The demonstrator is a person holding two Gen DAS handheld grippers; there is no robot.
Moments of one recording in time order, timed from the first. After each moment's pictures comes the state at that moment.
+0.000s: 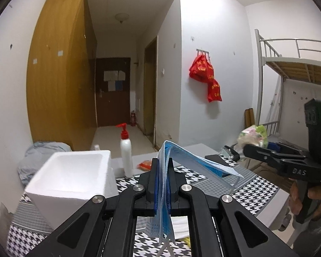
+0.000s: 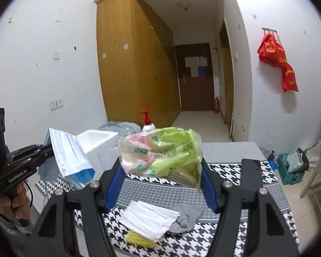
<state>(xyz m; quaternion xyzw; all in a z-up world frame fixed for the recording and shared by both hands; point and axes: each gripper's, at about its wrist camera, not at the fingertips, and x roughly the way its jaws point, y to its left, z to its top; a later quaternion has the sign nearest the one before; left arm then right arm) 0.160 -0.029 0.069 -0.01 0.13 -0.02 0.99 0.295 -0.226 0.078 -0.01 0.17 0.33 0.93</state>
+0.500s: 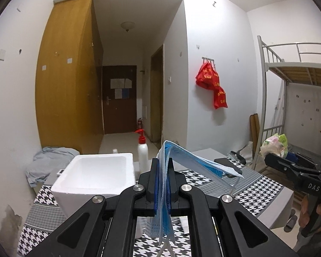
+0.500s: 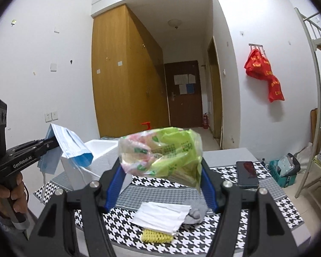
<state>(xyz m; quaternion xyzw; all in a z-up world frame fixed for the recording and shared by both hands) 0.128 0.002 0.072 0.00 0.11 0.00 0.99 0.233 -0.217 0.063 0.01 0.11 0.29 0.95</state>
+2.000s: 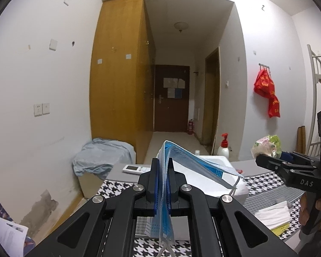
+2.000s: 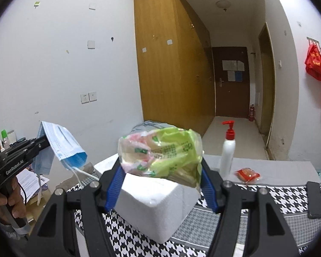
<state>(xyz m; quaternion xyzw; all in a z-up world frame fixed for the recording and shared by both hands) 0.104 0.127 0.075 -0.03 0.11 0.18 0.98 0.280 -0.054 0.068 -0.04 0.15 0.44 0.88</state>
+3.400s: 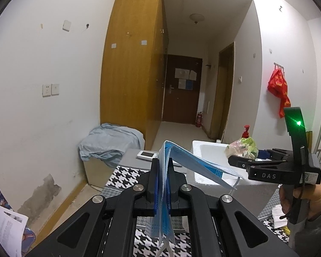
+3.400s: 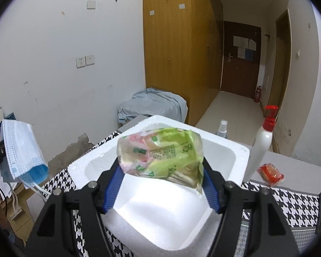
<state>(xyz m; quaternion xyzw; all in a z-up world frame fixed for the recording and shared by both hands) 0.107 0.169 0.056 -0.07 0.14 0.20 0.97 0.325 0.066 0.039 -0.13 0.24 0.43 0.86</state>
